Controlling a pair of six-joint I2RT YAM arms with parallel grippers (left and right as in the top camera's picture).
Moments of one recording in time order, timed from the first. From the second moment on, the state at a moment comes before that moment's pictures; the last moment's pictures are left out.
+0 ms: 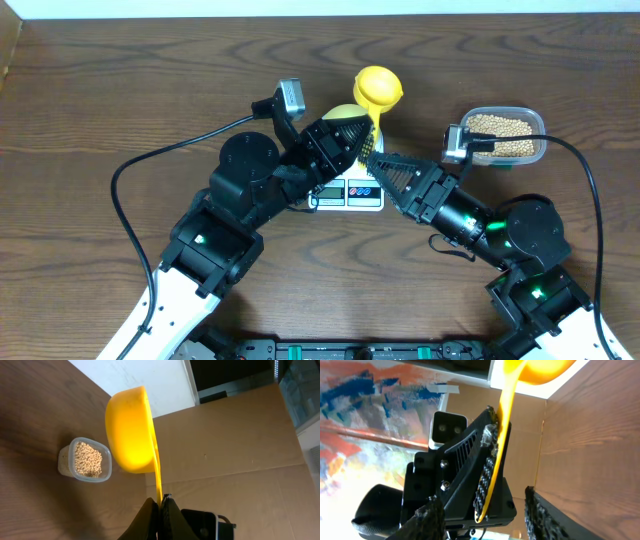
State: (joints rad) left arm -0.60 1.08 1.04 -0.11 0.28 -1.23; right arm 0.60 0.85 0.69 0.27 -0.38 1.40
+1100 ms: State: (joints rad) left arm -0.63 1.08 1.04 -0.11 0.28 -1.23; right arm 0.60 0.86 0.69 0.29 -0.39 1.43
